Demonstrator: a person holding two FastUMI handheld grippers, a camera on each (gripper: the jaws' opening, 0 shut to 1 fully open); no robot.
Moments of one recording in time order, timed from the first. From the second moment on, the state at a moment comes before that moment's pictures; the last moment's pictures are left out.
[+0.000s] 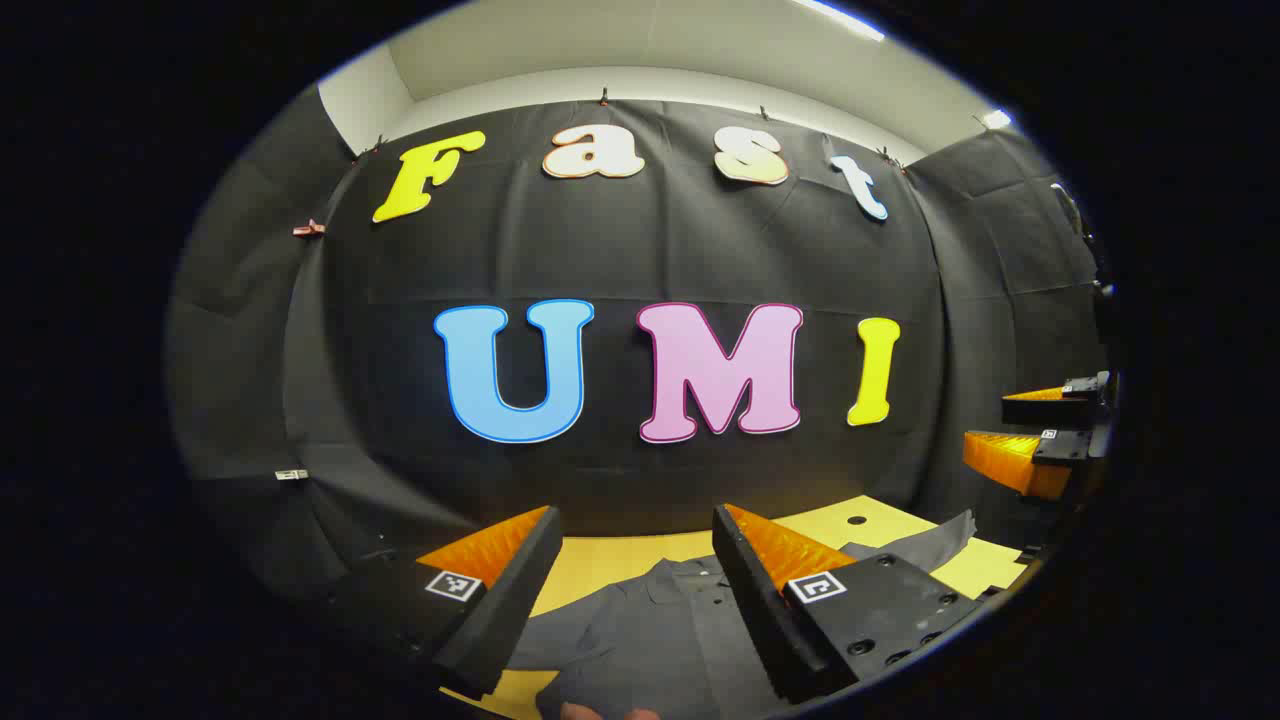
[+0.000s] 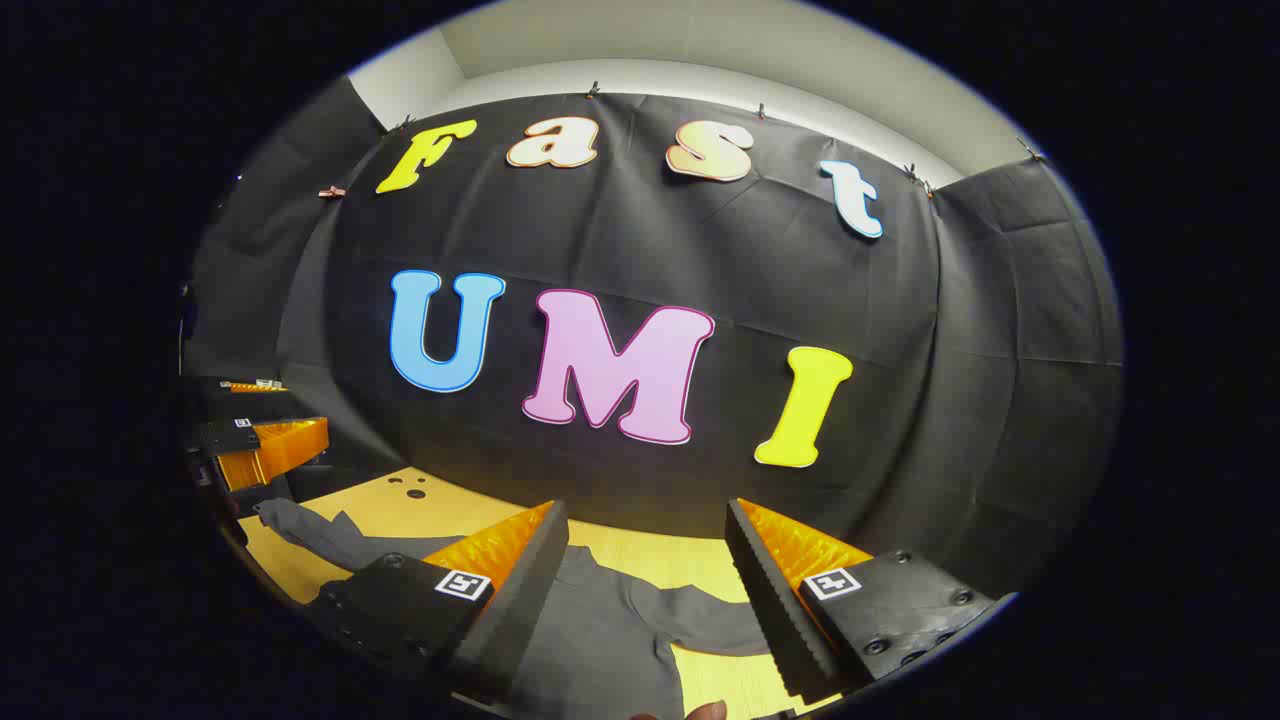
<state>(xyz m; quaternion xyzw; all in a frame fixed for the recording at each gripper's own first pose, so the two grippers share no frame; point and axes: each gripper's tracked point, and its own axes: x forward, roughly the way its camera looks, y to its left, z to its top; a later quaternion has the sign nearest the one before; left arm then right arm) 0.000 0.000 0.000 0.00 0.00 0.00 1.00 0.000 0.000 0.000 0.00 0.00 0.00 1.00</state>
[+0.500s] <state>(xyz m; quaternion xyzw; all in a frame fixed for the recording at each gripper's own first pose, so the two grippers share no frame) -0.005 -0.017 -0.009 0.00 0.00 -0.01 1.00 0.000 -0.016 -0.004 0.00 0.00 0.00 1.00</state>
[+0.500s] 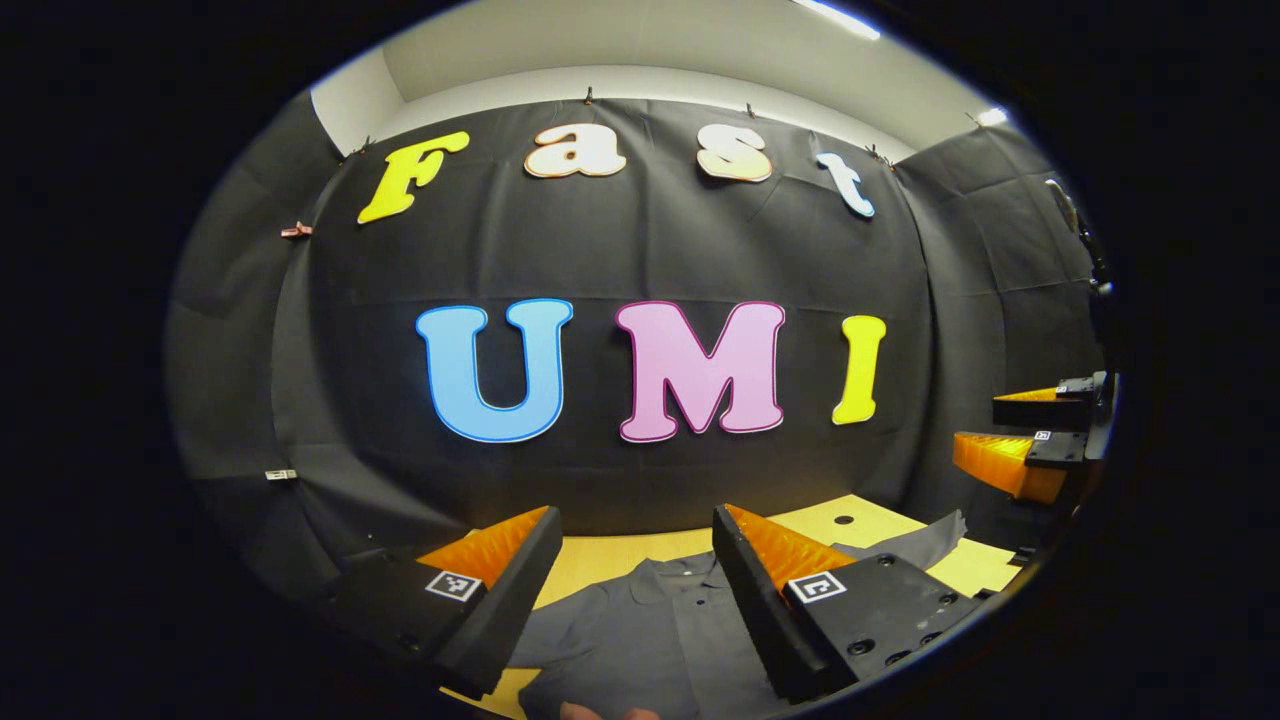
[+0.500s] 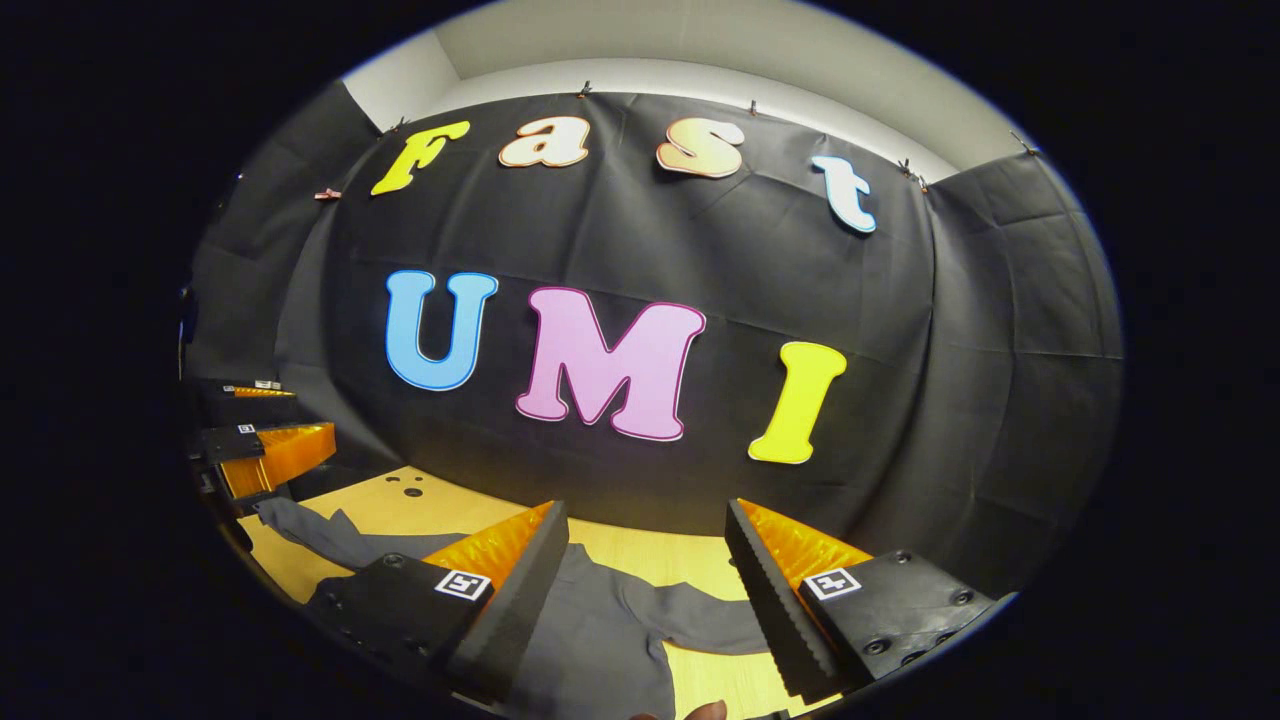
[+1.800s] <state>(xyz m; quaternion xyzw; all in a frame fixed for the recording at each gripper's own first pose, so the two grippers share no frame) 0.003 -0.090 -0.050 -0.01 0.08 0.00 1.00 0.115 -0.307 -0.237 -0.03 0.13 -0.14 0.98</state>
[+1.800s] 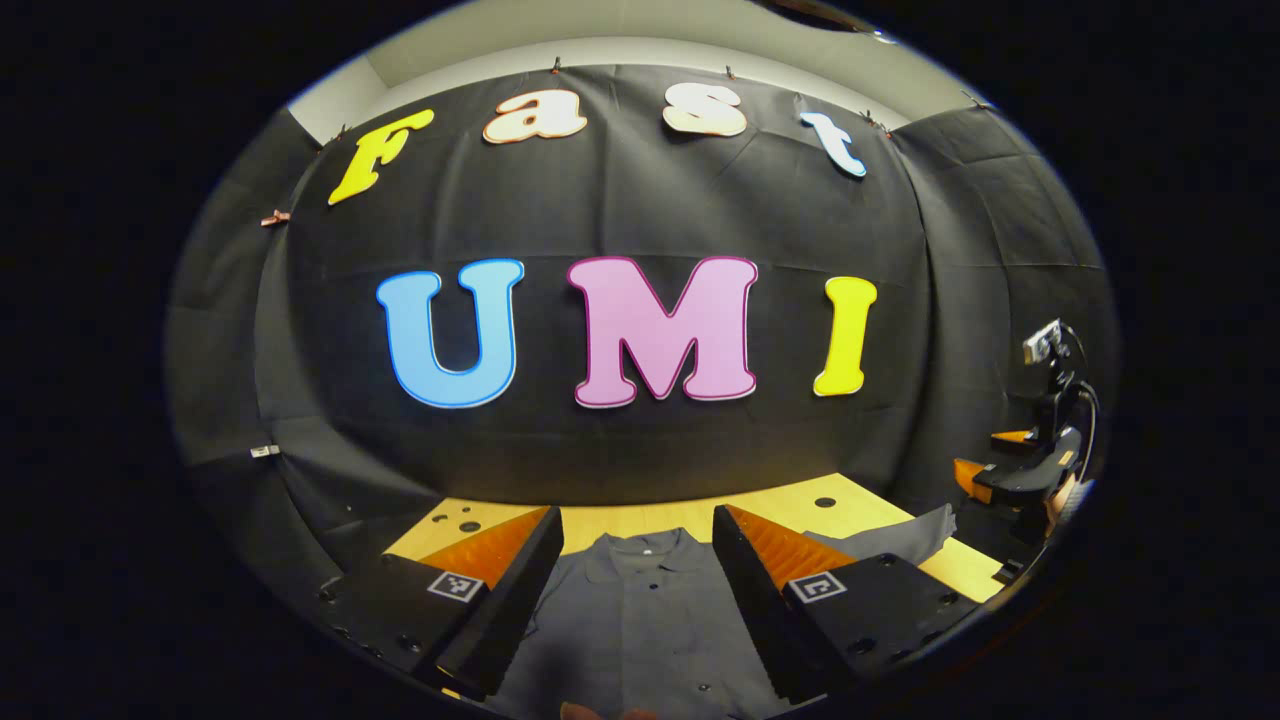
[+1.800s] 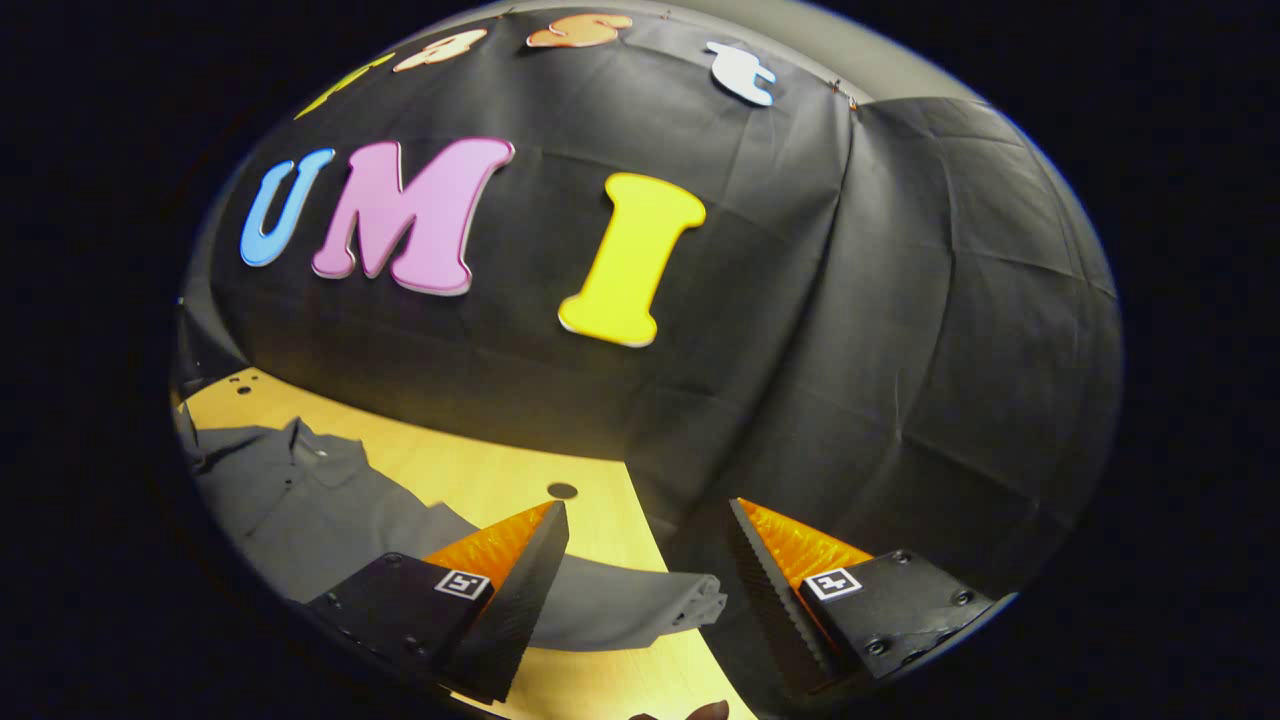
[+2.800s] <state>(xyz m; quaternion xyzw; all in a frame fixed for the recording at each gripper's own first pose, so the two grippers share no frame) 0.013 -0.064 -0.090 0.03 0.15 0.08 0.99 0.163 -0.387 -0.477 0.07 0.31 -0.16 0.93</state>
